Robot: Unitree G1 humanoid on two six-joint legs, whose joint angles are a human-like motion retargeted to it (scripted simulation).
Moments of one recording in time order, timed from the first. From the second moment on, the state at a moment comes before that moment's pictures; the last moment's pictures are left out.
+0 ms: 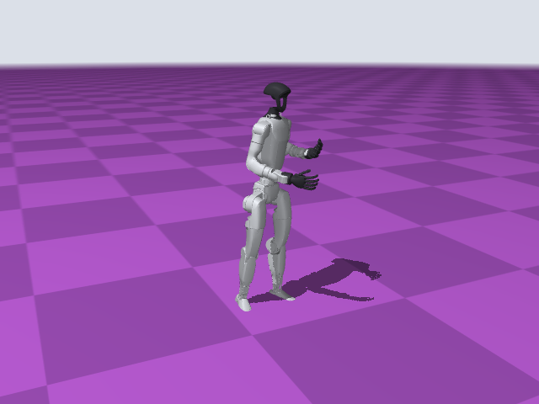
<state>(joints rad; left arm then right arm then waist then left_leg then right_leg) 0.12 0.56 -0.34 -0.40 -1.01 -0.15 -0.40 0.09 -0.26 0.09 0.08 0.46 -0.18 0.02 0.17 0.00 -0.06 -0.11 0.04 -0.10 -0.06 -0.15 -0.15 0.01 -0.05 -0.56 0.08 -0.17 -0.04</state>
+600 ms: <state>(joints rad) 0.15 0.25 -0.07 0.35 -1.28 -0.17 -0.21 -0.09 -0.22 0.17 -0.19 0.47 -0.14 0.27 0.18 -0.03 0.00 -0.09 0.06 -0.16 -0.06 -0.16 -0.17 0.03 -0.04 -0.56 0.18 -0.14 -0.11</state>
